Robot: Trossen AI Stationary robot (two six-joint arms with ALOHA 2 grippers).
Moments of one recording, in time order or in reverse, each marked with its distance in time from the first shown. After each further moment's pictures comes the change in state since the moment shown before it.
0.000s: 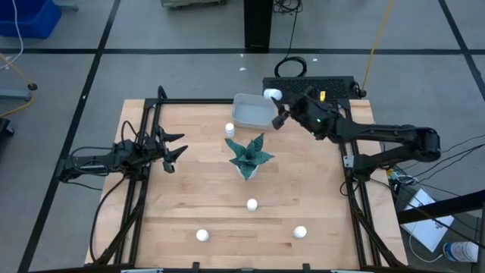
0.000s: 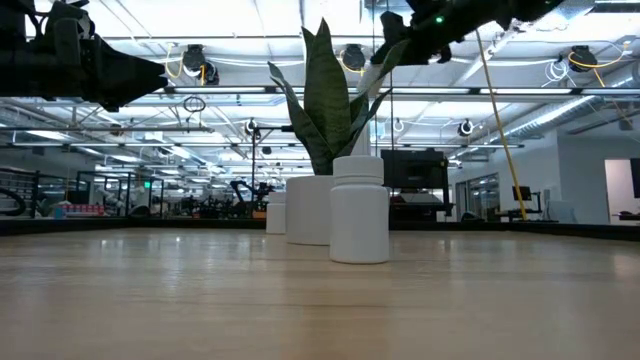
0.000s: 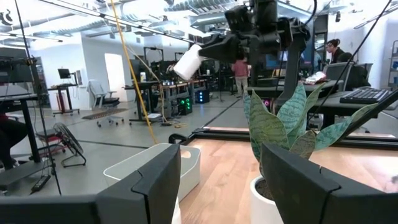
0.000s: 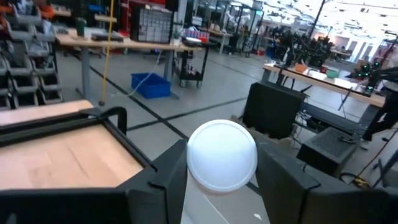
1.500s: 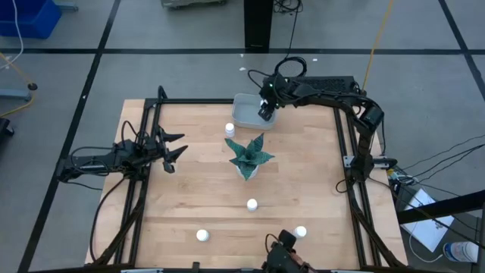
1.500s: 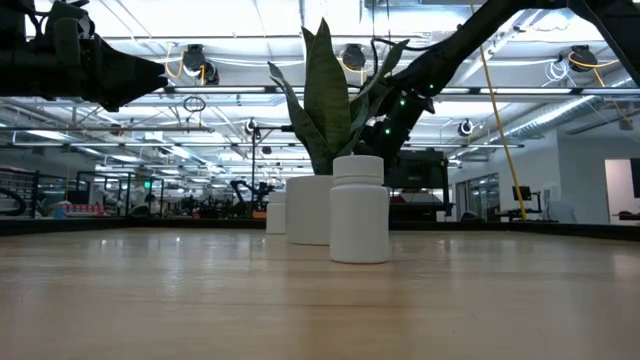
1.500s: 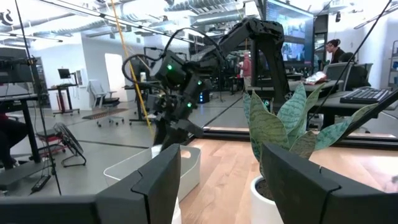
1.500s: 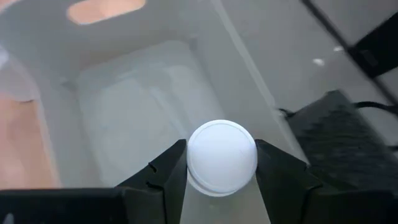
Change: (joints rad) left arm 0.000 0.000 0.000 0.000 0.000 0.000; right arm -0.402 0.665 0.452 -0.583 -0.595 0.000
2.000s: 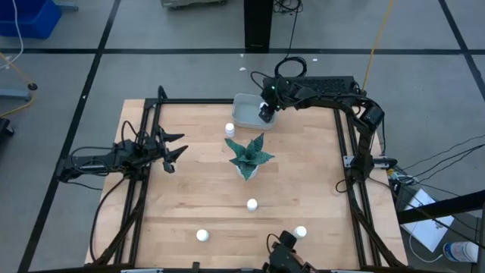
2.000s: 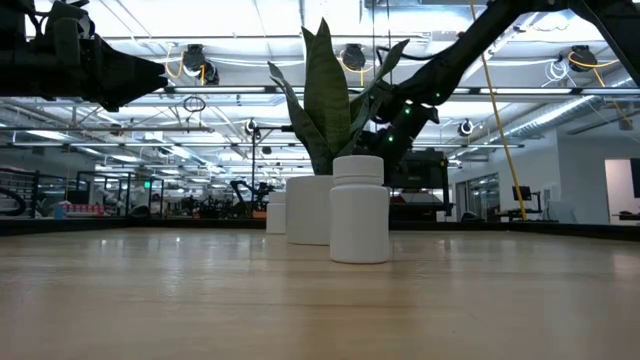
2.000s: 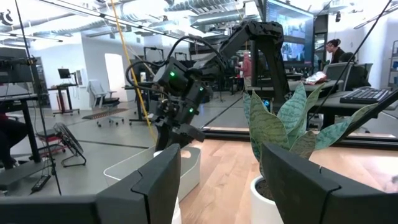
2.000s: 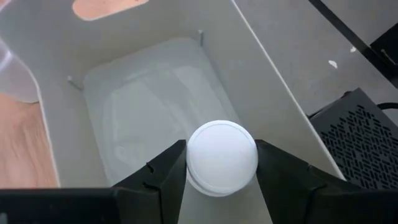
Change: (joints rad) left arm 0.000 0.000 0.000 0.000 0.000 0.000; right arm -0.011 0.000 -0.075 0.105 -0.037 0.023
